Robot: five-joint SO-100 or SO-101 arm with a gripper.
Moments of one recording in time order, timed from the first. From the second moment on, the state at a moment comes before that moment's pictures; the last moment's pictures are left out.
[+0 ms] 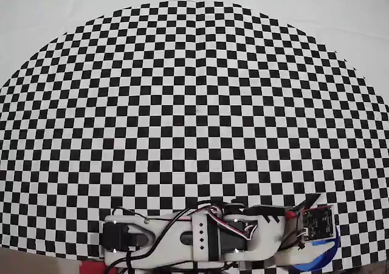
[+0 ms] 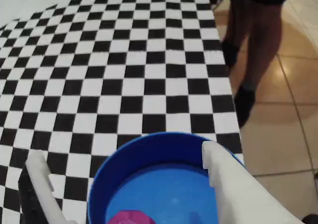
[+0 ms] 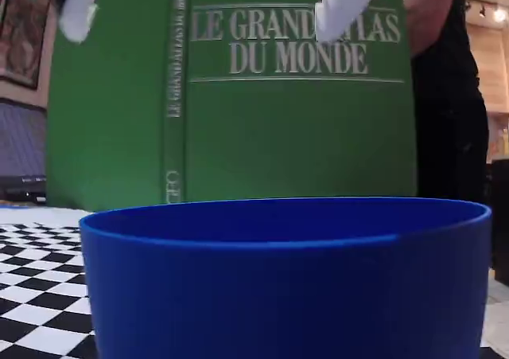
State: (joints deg) arm 89.0 184.1 177.8 28.0 -91.0
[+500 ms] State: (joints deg) arm 67.5 184.1 176.0 24.7 -74.2
